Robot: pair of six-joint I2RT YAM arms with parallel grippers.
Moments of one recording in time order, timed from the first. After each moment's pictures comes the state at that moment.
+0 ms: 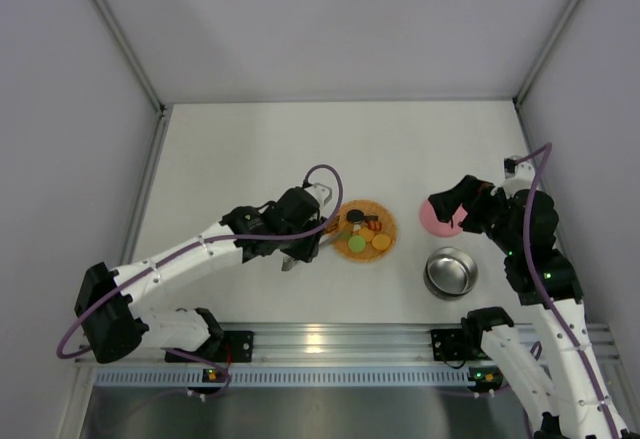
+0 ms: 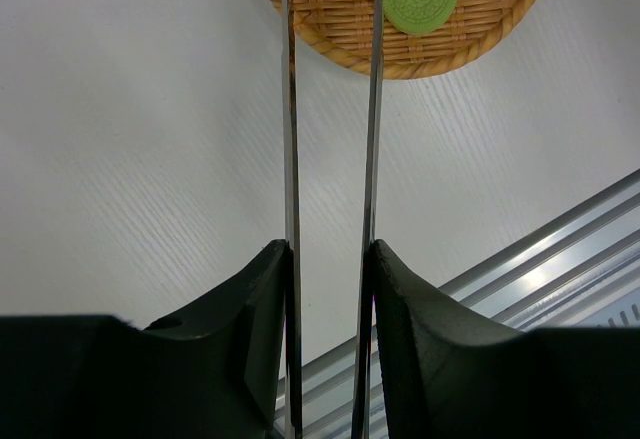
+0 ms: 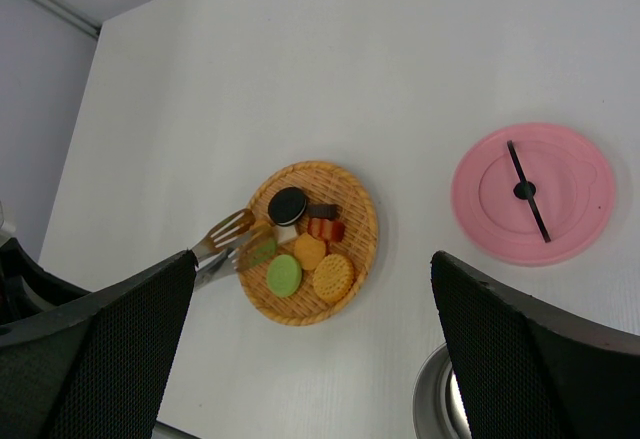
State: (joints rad) left arm -0.91 1.27 1.02 -0.71 -0.09 -0.39; right arm 0.15 0.58 0.81 -0.56 -0.17 0.49
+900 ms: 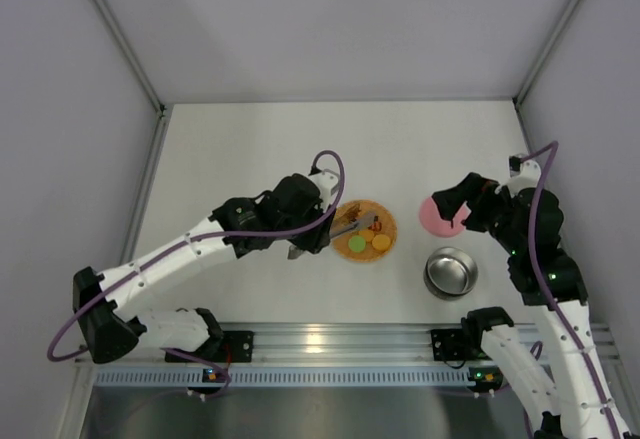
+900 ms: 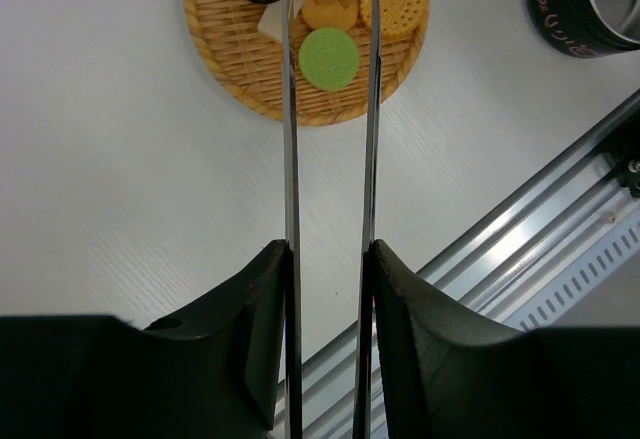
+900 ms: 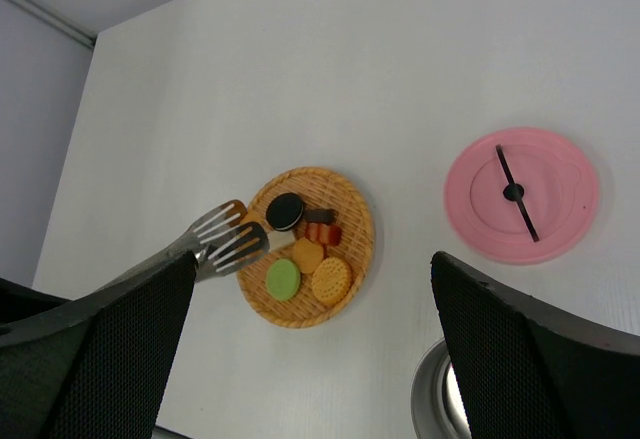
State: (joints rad) left arm -0.93 1.25 1.16 -0.74 -0.05 -0.33; right arm 0.15 0.59 0.85 -0.60 -0.14 0.49
